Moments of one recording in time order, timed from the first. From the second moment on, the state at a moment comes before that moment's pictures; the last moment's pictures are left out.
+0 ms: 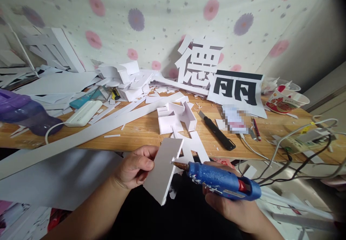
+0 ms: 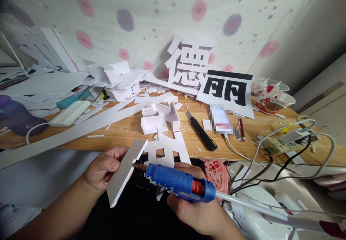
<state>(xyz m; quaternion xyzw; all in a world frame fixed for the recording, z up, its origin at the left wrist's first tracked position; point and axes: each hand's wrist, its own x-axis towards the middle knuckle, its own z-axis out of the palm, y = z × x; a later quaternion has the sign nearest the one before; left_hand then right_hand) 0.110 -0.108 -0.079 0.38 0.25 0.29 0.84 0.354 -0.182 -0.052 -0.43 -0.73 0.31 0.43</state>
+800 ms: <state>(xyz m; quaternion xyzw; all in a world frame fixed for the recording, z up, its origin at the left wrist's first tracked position) 0.113 -0.104 -0.087 0.36 0.21 0.30 0.86 0.355 -0.178 -0.051 -0.44 -0.75 0.20 0.44</state>
